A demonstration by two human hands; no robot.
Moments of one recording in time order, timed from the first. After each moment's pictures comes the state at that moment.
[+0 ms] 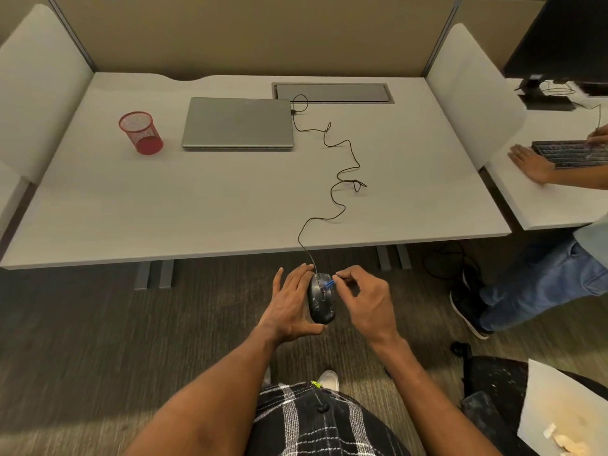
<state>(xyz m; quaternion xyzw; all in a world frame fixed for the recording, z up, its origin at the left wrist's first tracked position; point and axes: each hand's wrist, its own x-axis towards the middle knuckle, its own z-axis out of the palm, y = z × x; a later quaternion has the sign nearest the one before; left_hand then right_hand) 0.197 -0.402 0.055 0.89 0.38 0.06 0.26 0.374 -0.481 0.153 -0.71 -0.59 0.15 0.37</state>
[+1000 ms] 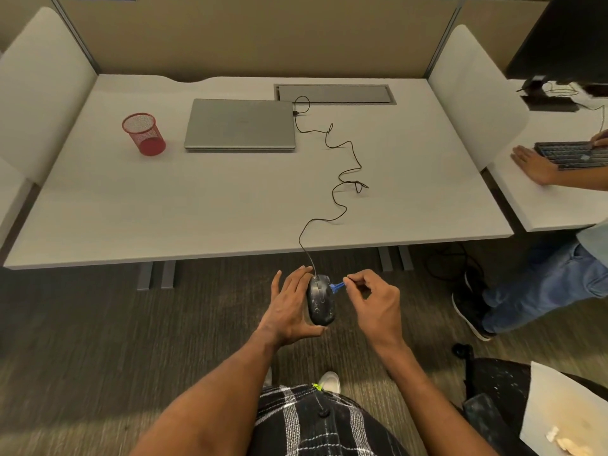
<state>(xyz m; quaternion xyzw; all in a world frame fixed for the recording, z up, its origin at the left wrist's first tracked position) 0.192 -0.405 0.054 0.88 0.40 0.06 0.26 0.378 -0.489 0.151 -0.74 -0.51 0.17 0.40</state>
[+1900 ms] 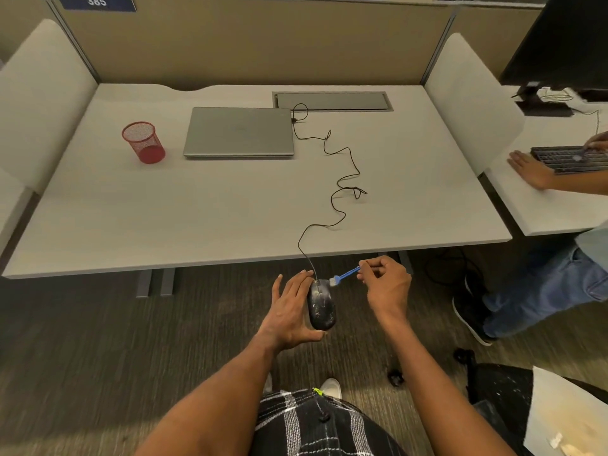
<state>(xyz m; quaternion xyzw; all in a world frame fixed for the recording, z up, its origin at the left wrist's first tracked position) 0.195 -0.399 0.055 0.88 0.39 0.05 0.27 0.406 -0.444 0.147 -0.80 -0.32 0.23 0.45</state>
